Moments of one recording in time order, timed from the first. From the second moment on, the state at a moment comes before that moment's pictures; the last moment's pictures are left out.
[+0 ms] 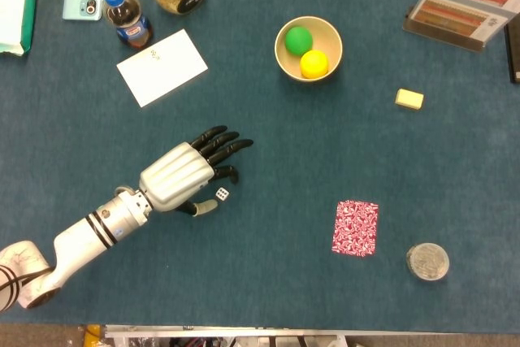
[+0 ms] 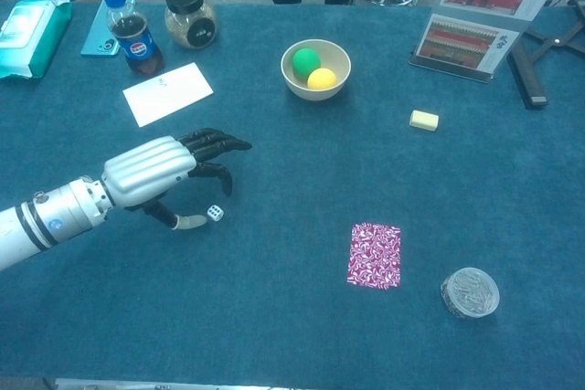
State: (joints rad) left arm -0.60 -1.69 0.17 -1.04 1.87 1.23 -0.33; right arm 0.13 -1.09 0.09 -1.54 -1.45 1.42 0.02
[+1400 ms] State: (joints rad) left arm -0.67 -1.72 0.21 -0.97 1.85 1.19 -0.37; right arm 0.13 -1.10 0.09 -1.52 -1.44 1.40 0.03
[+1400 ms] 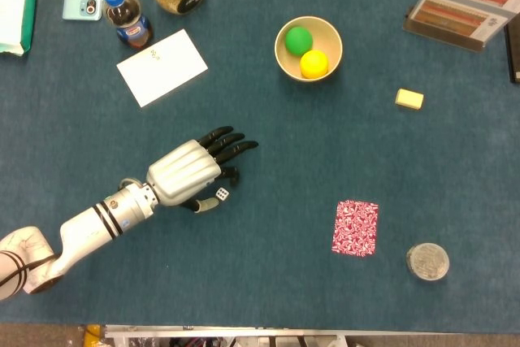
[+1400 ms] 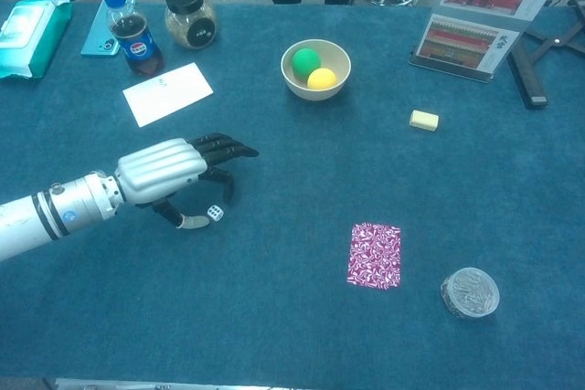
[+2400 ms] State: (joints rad) left arm -0.67 -1.73 0.22 -0.96 1.83 1.17 -0.35; right arm 0.12 -1.11 0.09 -1.51 -1.43 1.41 0.04
